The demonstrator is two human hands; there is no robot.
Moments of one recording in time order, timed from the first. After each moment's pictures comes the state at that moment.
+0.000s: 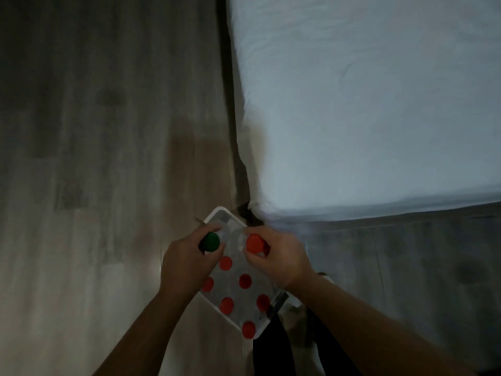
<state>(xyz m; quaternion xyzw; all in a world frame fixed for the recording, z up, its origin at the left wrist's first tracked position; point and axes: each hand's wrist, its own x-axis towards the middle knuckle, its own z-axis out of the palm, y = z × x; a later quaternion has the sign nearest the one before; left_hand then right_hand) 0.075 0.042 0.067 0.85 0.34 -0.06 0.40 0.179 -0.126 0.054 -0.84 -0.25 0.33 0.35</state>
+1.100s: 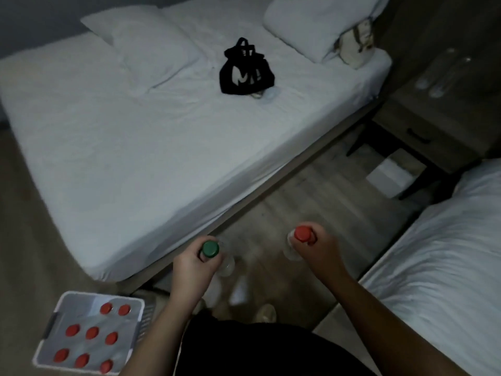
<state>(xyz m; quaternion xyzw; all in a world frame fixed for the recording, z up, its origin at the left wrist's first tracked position) 0.141 -0.456 0.294 0.86 0.12 -0.06 0.49 0.146 -0.718 0.289 -0.87 0.16 0.01 0.46</state>
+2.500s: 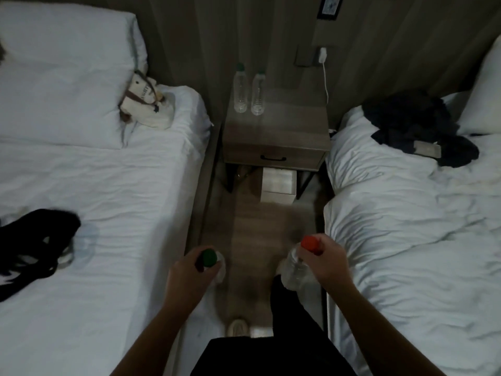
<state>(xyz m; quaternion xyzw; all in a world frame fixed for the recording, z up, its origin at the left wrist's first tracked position) 0.597 -0.923 0.297 0.87 -0.26 -0.24 0.33 0.392 -1.116 0.283 -0.69 0.54 -0.15 0.45</state>
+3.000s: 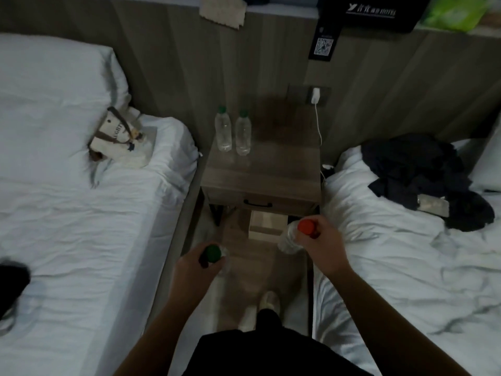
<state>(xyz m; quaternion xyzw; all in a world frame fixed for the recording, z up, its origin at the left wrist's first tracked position) 0.642 -1.168 0.309 0.88 -0.25 -0.22 0.34 0.474 -1.379 0.314 -0.72 0.47 -0.17 0.47</state>
